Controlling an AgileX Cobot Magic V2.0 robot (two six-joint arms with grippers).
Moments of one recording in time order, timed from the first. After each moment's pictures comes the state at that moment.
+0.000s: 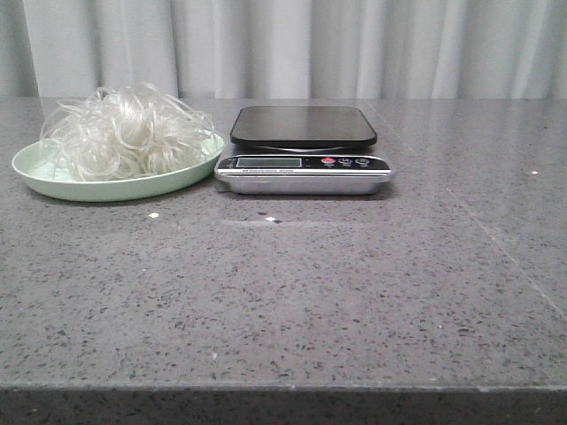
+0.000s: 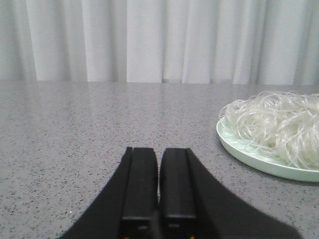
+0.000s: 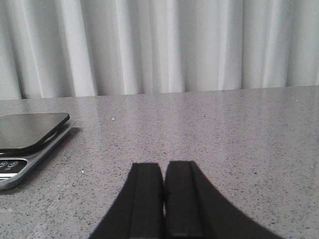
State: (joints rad) left arm 0.01 0.00 0.00 0.04 0.05 -0.05; right arm 0.02 -0.01 0.03 0.03 -0.03 0.10
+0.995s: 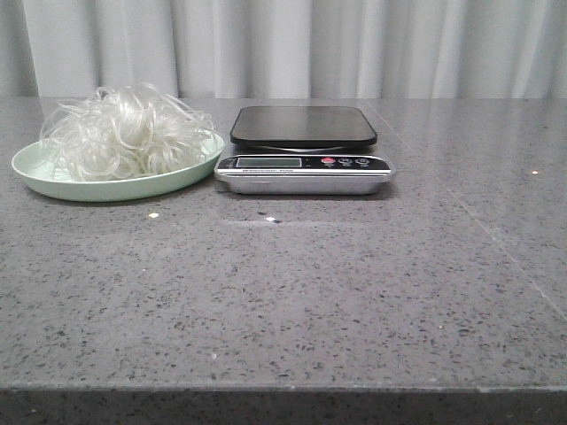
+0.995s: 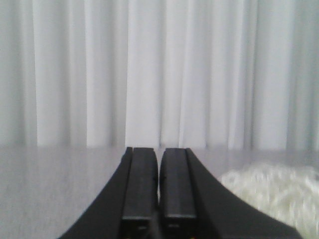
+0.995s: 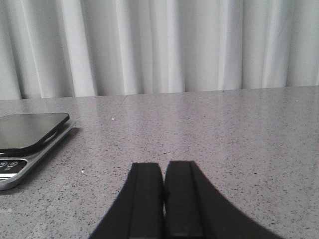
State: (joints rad) left arm 0.01 0.00 0.00 0.04 -0.21 -0.05; right arm 0.02 -0.01 0.03 0.03 -0.03 0.10
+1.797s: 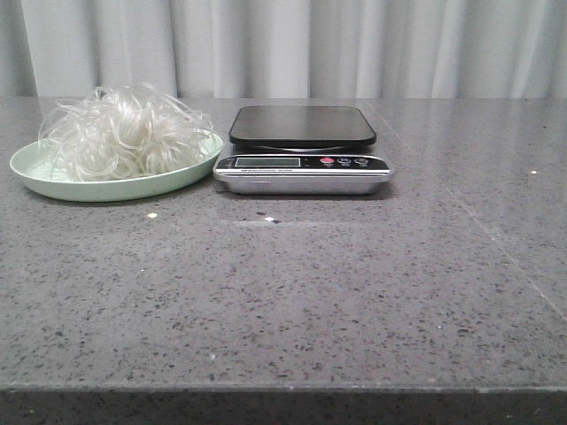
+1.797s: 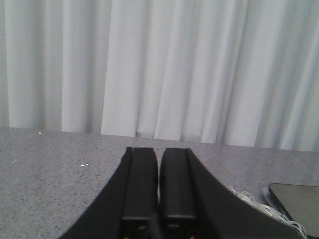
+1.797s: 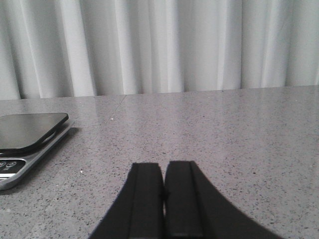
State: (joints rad) left arm -0.05 0.30 -0.50 -0.06 0.21 -0.05; right arm 0.02 -0.01 0.03 0.03 -0.03 0.10
